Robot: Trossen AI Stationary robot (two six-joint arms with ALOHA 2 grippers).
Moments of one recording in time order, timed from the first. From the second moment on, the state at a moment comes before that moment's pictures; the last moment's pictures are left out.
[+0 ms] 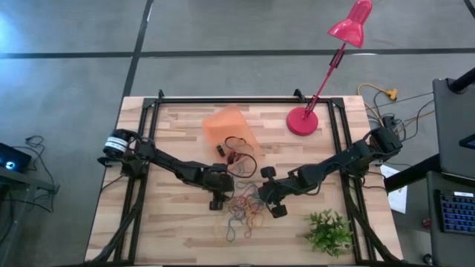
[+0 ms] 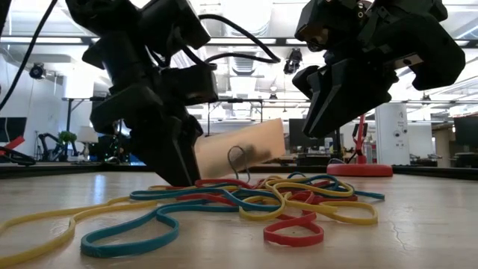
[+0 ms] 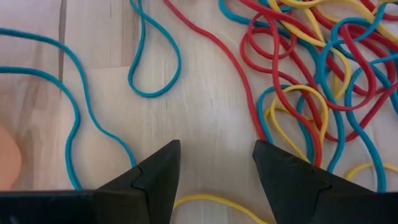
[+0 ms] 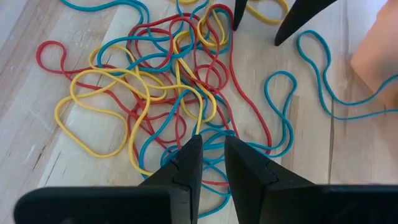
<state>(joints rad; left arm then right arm) -0.24 1.79 0.90 -0.12 -0.04 -0.17 0.34 1.67 0.93 -0.18 0.13 0.05</state>
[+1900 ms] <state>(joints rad) -0.29 1.74 0.86 -0.14 -0.74 0.03 0.34 1.67 0.93 -0.18 0.13 0.05</state>
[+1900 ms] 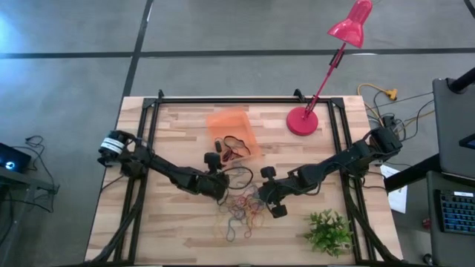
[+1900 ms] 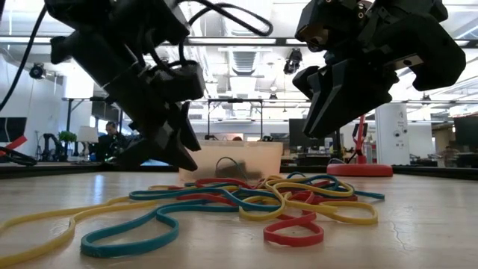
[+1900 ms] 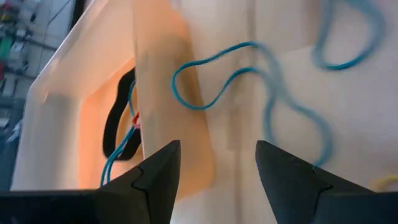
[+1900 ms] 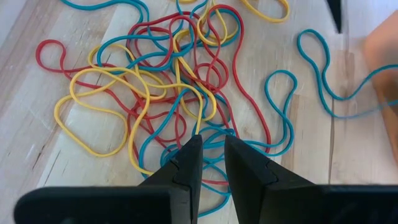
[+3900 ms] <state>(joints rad) -0.25 1.77 0.88 -0.03 -0.52 0.07 0.34 1.67 0.90 -0.18 0.13 0.05</state>
